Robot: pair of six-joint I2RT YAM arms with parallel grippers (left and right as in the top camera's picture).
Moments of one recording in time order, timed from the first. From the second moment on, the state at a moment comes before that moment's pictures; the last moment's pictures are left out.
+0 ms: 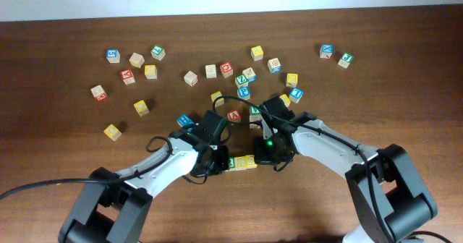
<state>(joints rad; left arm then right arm) -0.56 1.69 0.87 -0.57 0.20 -0.64 0.49 1.76 0.96 -0.61 -0.33 0.48</state>
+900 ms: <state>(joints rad) -0.42 1.66 1.00 -0.81 0.07 -0.57 0.39 1.74 1.01 -0.87 -0.21 0.58</state>
